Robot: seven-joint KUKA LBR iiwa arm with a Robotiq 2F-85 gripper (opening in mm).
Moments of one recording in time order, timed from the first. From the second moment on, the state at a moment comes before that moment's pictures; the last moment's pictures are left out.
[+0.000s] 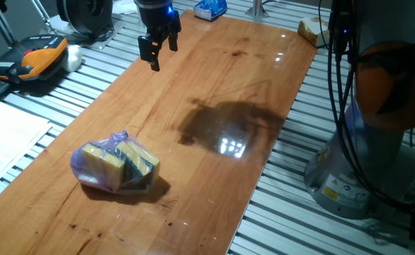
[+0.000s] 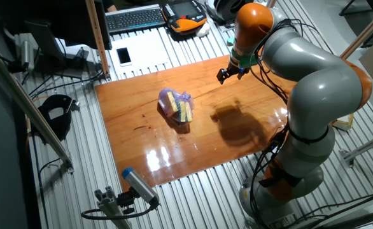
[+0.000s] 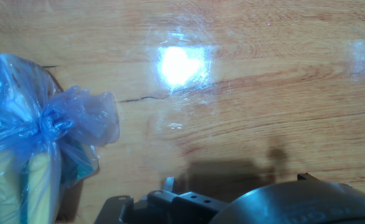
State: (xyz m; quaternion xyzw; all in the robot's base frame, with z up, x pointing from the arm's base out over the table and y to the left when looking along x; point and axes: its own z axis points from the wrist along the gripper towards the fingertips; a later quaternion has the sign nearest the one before) arm 0.515 0.001 0.236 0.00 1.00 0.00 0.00
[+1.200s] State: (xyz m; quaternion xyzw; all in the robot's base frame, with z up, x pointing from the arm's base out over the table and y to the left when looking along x) arm 0.515 0.001 0.238 -0.02 1.00 -0.02 -0.02
